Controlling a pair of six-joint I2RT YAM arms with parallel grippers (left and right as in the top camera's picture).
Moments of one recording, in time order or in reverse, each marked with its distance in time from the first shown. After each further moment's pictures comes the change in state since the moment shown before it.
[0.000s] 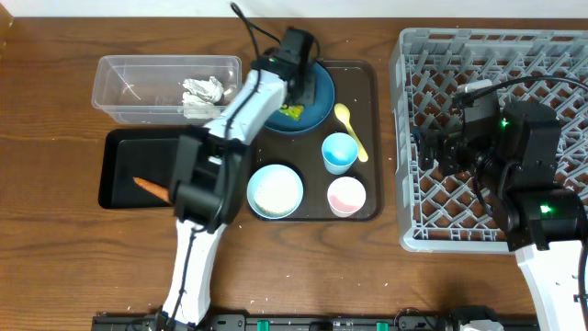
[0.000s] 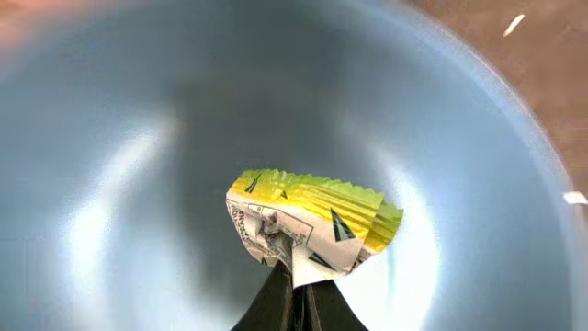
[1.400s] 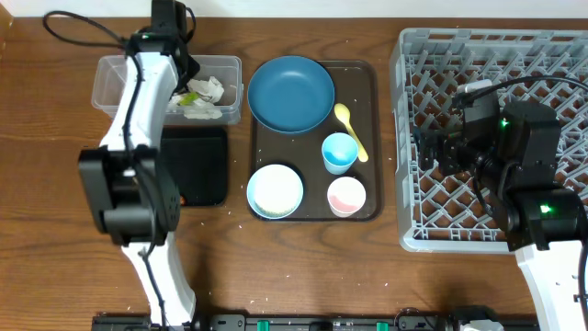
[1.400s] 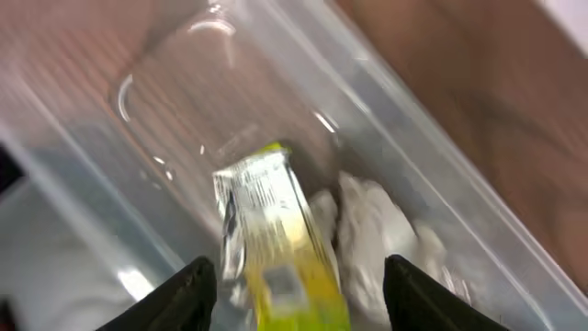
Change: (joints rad) left arm 0.380 -0.238 -0.050 -0.236 -0.294 -0.479; right arm 0.000 0.000 0.000 0.000 0.000 0.000
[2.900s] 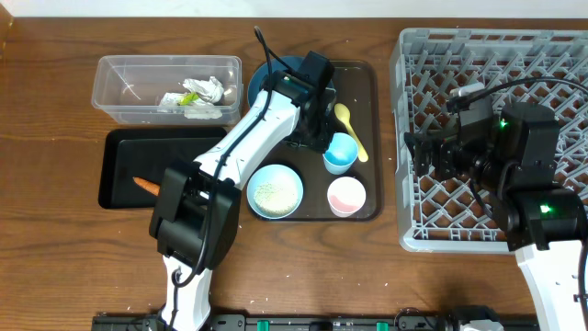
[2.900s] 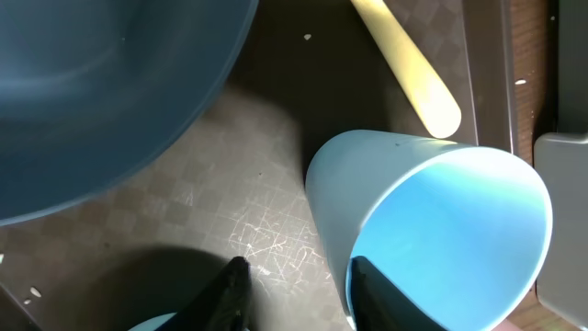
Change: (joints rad) left arm -0.525 -0.007 -0.169 -0.068 0.495 0.515; right arm 0.000 0.000 0.000 -0.026 -0.090 0.000
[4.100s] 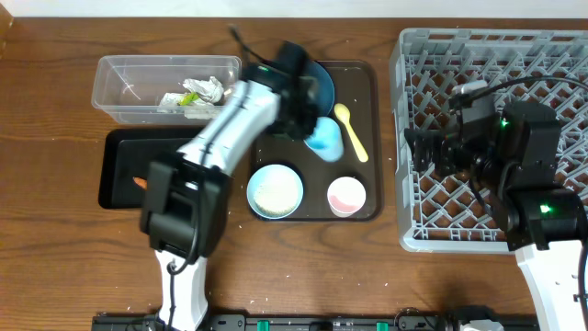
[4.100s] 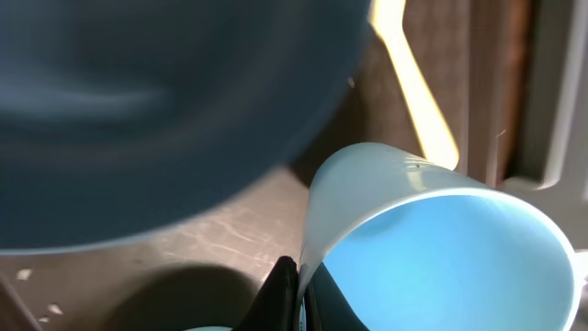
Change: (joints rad) left arm 0.157 0.021 0.009 0.028 0.182 -0.033; right arm 0.000 0.002 0.000 0.051 -0.003 0.059
